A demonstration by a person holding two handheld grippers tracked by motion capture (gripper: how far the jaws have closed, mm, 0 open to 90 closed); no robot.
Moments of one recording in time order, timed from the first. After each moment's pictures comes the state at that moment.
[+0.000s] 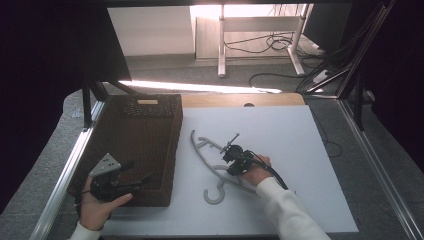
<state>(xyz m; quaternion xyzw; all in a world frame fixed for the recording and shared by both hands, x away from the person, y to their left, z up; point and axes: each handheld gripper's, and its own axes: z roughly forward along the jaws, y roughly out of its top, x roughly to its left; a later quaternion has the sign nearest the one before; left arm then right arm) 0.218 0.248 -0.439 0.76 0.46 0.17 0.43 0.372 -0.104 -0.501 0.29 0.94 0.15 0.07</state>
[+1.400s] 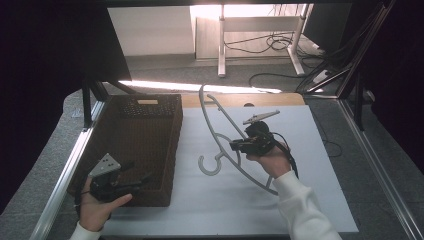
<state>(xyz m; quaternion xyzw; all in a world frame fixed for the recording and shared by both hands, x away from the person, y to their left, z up) 0.216 0.246 -0.437 0.76 0.46 0.17 0.44 0.366 -0.149 -0.400 0.36 0.85 0.39 0.05</state>
